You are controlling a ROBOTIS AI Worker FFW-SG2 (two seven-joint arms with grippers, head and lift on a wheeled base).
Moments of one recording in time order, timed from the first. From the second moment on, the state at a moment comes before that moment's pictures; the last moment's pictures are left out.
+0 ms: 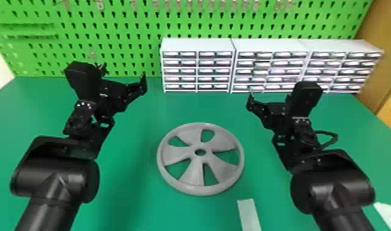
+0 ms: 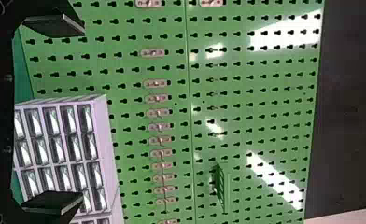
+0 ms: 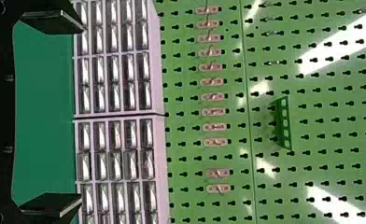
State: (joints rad) left arm -0.21 0.16 -0.07 -1.62 0.11 0.02 -0.14; right arm -0.23 -0.12 0.17 -1.52 -0.24 0.12 -0.12
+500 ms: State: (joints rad) left arm -0.21 0.16 -0.07 -1.62 0.11 0.02 -0.14; right arm -0.23 -0.11 0.16 -1.53 -0.22 0.13 -0.12
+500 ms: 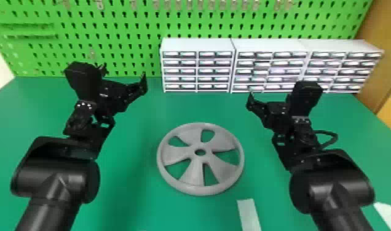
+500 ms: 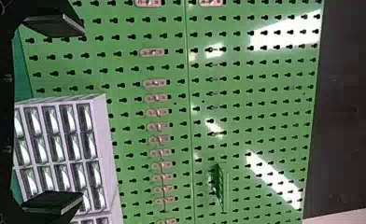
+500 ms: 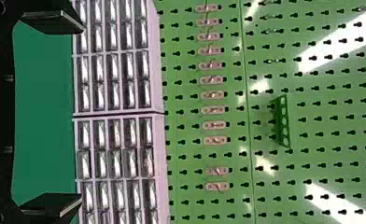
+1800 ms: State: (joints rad) left arm -0.19 0.15 -0.06 -1.62 0.09 0.03 -0.14; right arm -0.23 -0.11 0.15 -1.54 -0.21 0.13 -0.12
